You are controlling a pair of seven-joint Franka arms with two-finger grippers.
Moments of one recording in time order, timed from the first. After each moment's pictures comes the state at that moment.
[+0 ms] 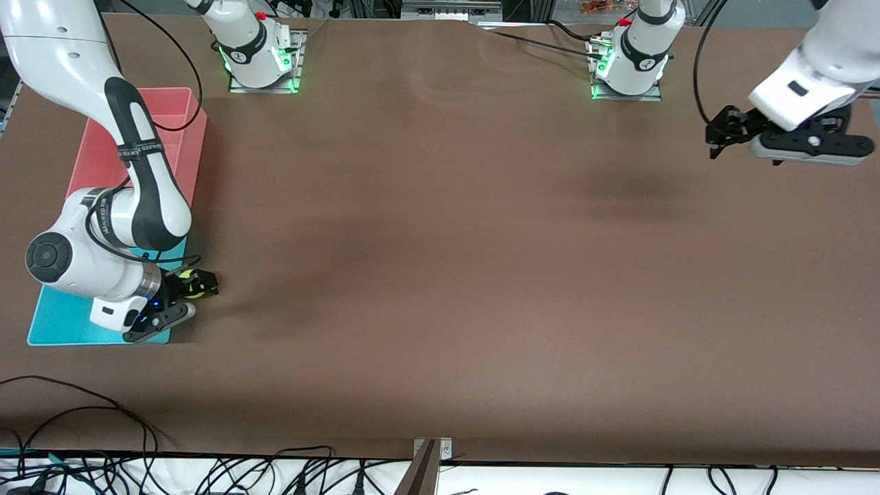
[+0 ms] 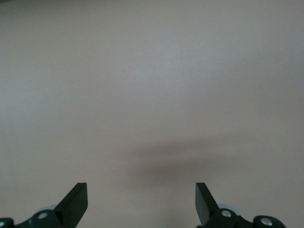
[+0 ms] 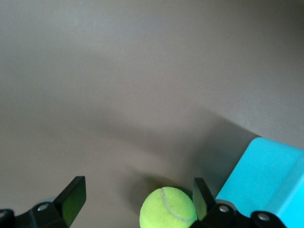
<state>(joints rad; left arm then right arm) -0.01 -0.17 -0.10 -1.85 0.10 1.68 0.04 -0.04 0.63 0.03 -1.61 0.03 2.23 -0.55</state>
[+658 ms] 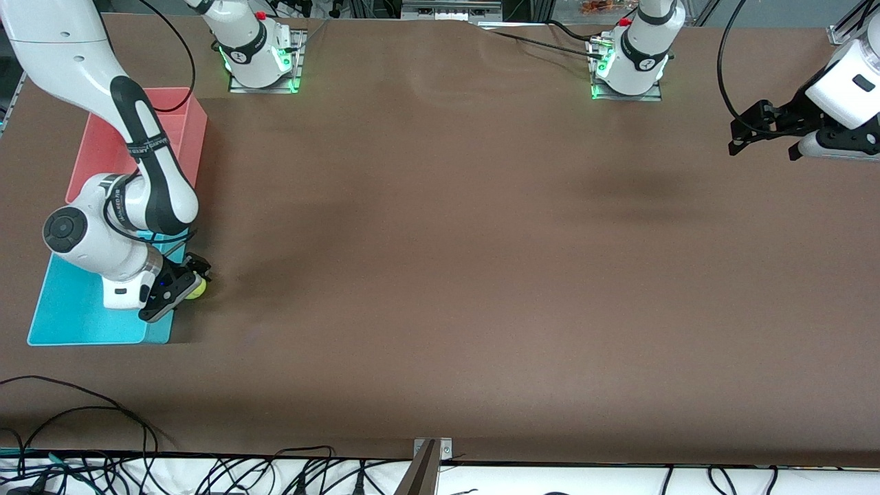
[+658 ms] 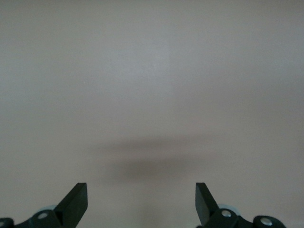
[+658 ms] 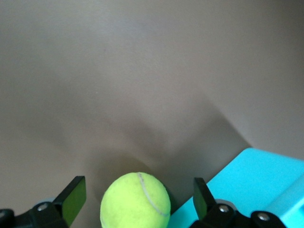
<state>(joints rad) -0.01 -0.12 -0.03 -1.75 -0.02 1.60 0.03 -0.05 0.57 -0.01 -1.83 0.03 2.49 -0.94</state>
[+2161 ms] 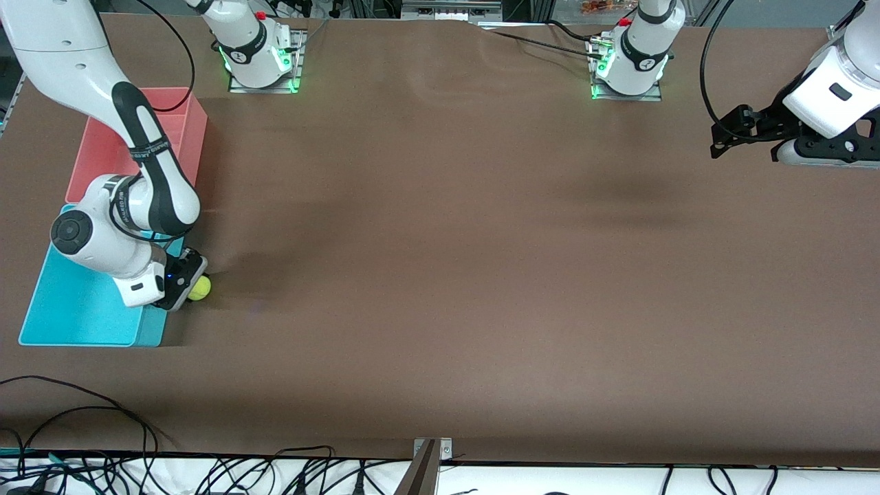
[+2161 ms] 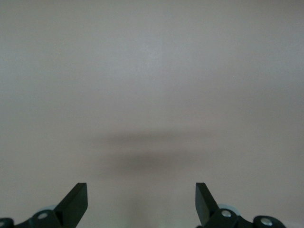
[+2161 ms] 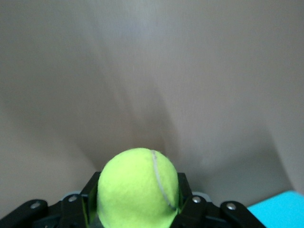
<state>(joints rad) -0.10 -0.06 0.00 -1.65 -0.02 1.54 -0.07 -0.06 0.59 -0.01 -1.85 0.03 2.49 -1.24</state>
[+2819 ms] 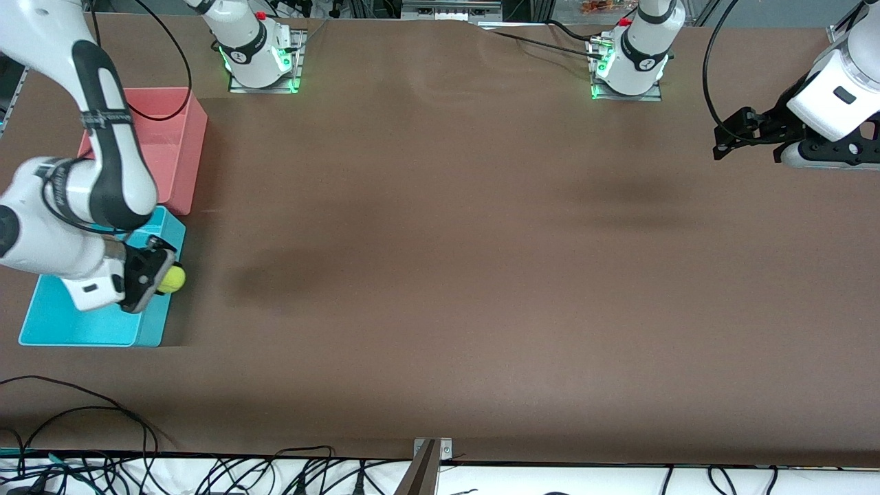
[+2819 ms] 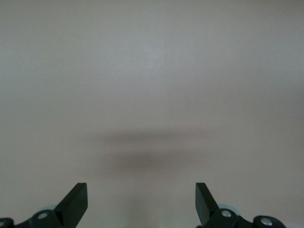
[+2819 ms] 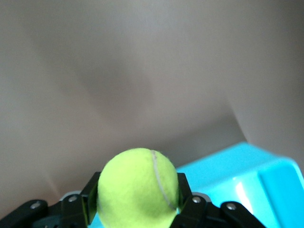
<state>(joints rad) -0.10 -0.06 0.01 -1.65 -0.02 1.54 -0.07 -0.04 0.47 -0.05 -1.68 0.03 2.09 -1.23</state>
